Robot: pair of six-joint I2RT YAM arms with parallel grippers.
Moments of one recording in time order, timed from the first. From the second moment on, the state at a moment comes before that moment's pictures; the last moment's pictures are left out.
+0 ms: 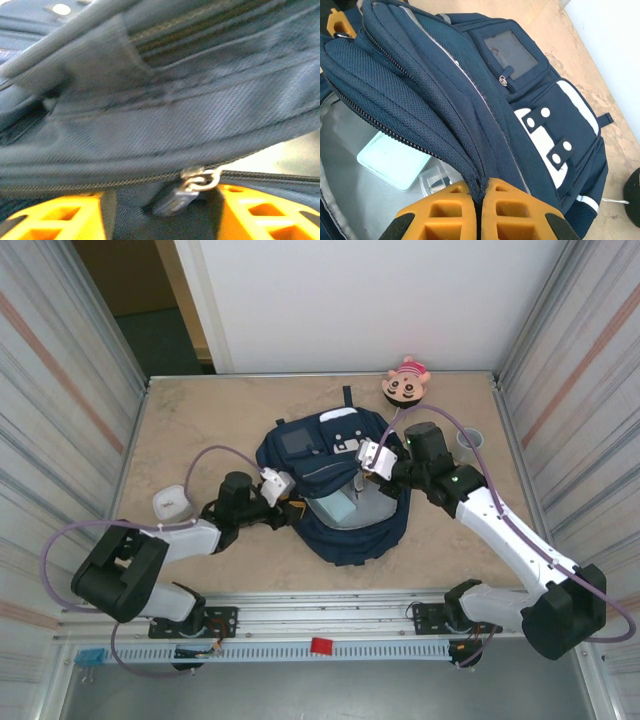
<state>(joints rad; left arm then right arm) -0.51 1.41 0.43 0.52 0.50 0.14 0.49 1.15 0.97 -0.49 -0.29 -0.72</state>
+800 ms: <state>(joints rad) -0.61 1.29 0.42 0.40 0.45 0.13 0.48 1.15 0.99 -0.52 -0.28 -0.28</state>
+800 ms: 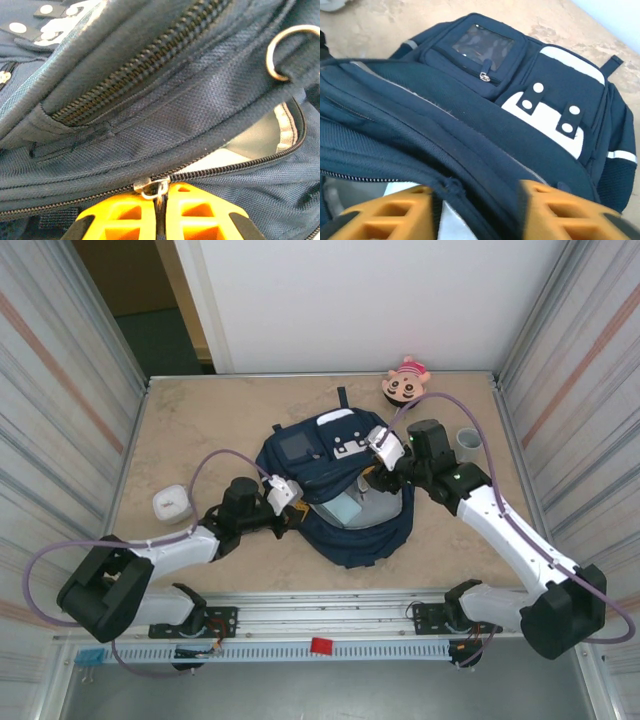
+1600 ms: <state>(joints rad) -0.62 1.29 0.42 0.35 0.40 0.10 0.66 0.84 0.55 -0.30 -0.26 1.44</state>
